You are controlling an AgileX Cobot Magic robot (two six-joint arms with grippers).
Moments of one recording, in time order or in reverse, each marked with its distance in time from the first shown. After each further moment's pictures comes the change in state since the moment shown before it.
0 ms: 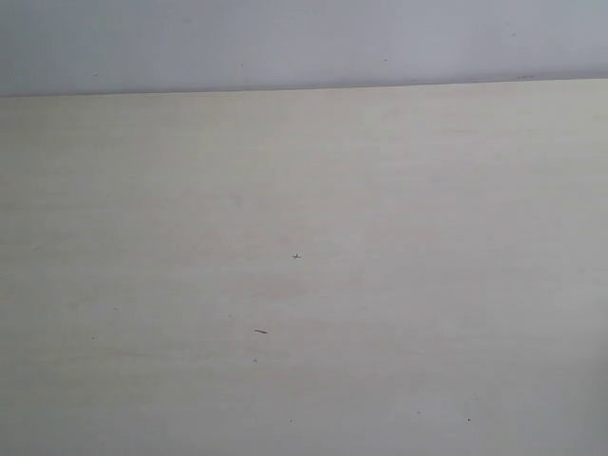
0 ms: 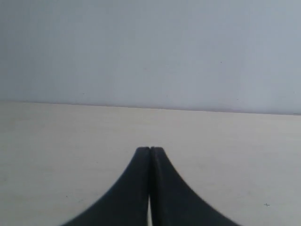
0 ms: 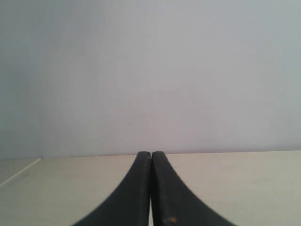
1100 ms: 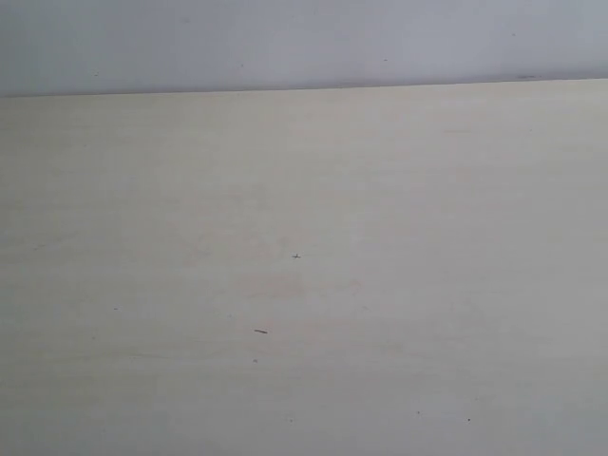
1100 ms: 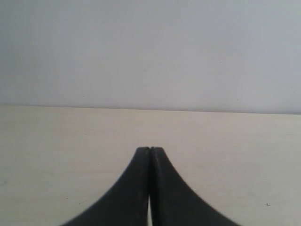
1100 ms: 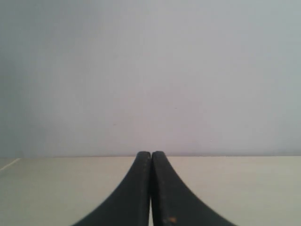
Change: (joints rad) left arm 0.000 0.000 0.000 -0.012 -0.006 0.017; right arm -0.041 0.000 0.000 -0.019 0.000 -0.032
